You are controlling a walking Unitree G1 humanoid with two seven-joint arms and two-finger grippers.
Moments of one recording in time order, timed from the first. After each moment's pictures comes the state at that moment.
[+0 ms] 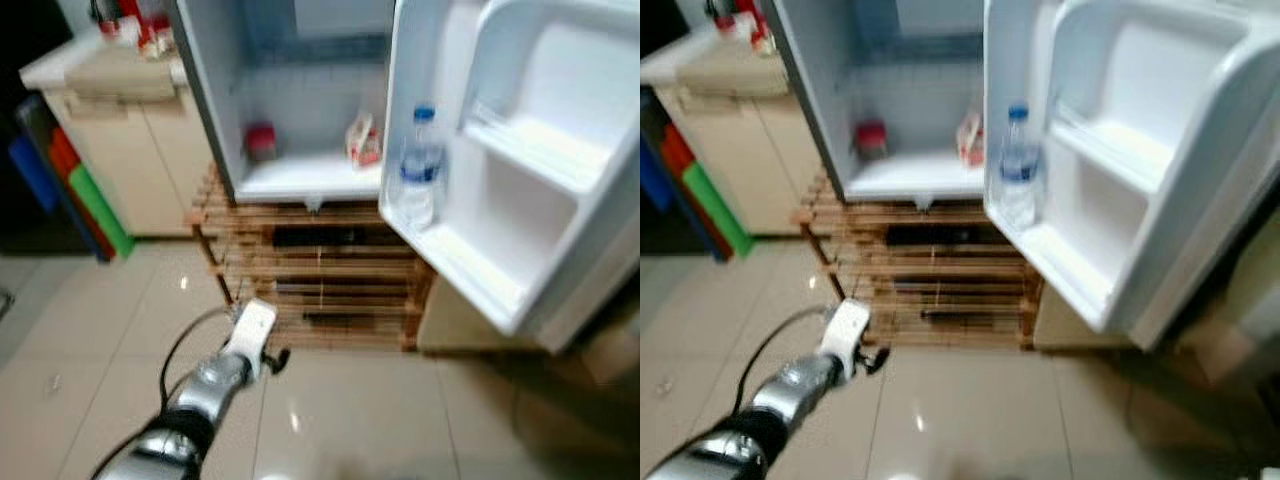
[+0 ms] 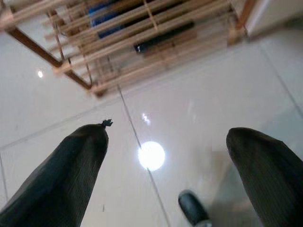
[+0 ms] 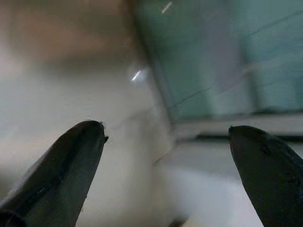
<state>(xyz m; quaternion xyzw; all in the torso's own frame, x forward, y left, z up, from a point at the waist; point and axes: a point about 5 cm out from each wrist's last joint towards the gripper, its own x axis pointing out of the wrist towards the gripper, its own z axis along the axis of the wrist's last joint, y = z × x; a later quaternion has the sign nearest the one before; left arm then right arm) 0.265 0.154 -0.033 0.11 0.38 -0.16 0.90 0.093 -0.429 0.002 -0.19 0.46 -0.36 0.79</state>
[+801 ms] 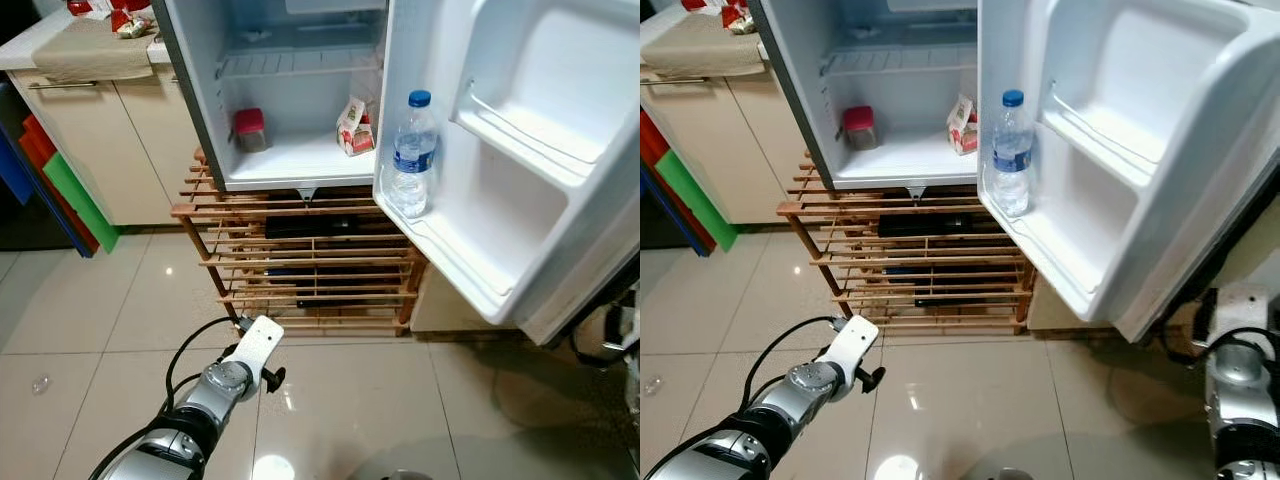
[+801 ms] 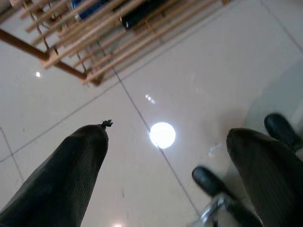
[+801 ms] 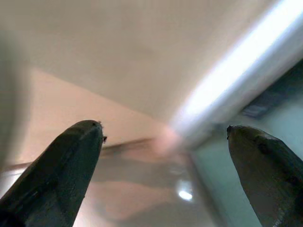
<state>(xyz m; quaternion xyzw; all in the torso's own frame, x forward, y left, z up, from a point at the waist) 0.255 0.146 -0.043 0.20 0.41 -0.20 0.86 0.255 -0.345 0.060 -0.14 0.20 -0.23 0.94</state>
